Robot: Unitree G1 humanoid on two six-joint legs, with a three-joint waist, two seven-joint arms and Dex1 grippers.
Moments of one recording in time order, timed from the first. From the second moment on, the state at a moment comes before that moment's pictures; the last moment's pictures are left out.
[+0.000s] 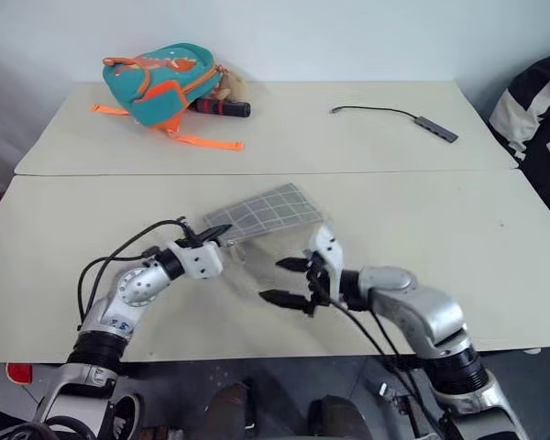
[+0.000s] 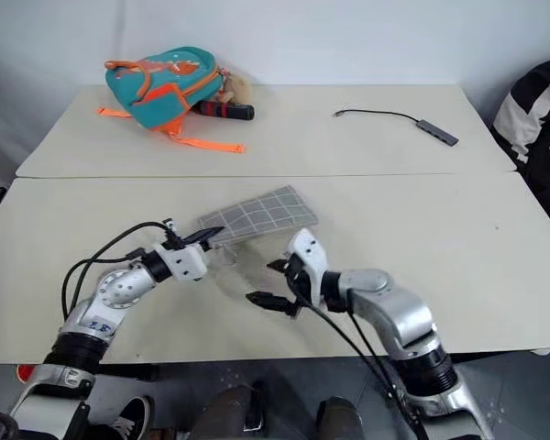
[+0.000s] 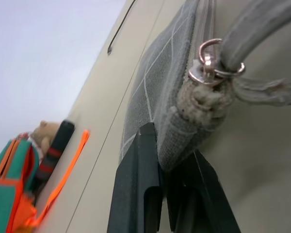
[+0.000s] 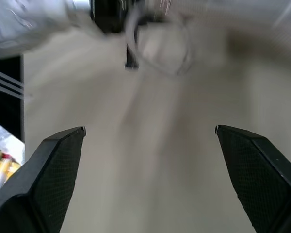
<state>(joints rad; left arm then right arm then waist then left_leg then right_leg) -0.41 0.53 -0.10 0.36 0.40 -0.61 -0.33 -0.40 -0.32 0.26 -0.23 0.40 0.82 0.72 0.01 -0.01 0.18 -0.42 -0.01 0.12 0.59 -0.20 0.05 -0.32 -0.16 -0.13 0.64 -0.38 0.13</state>
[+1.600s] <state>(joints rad) -0.33 0.66 -0.07 0.33 0.01 -0.57 -0.59 -0.54 -0.54 0.06 0.18 0.30 0.53 0.78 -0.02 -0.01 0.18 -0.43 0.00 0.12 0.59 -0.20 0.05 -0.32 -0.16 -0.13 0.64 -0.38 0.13</state>
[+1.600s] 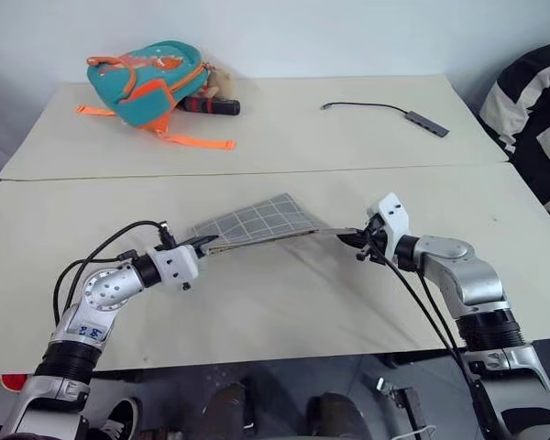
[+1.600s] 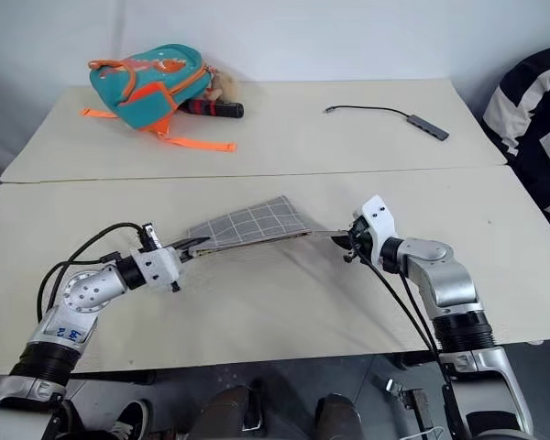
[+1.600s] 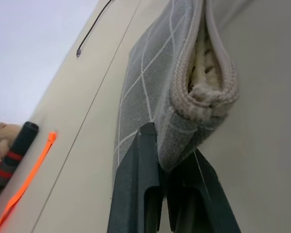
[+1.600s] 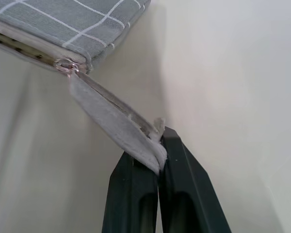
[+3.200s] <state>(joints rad) -0.34 0.49 -0.07 0.20 0.00 -0.38 -0.61 -0.49 -0.42 0.21 -0.14 0.21 0.34 0.82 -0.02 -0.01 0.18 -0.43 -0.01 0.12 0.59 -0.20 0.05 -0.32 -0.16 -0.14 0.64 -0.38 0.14</state>
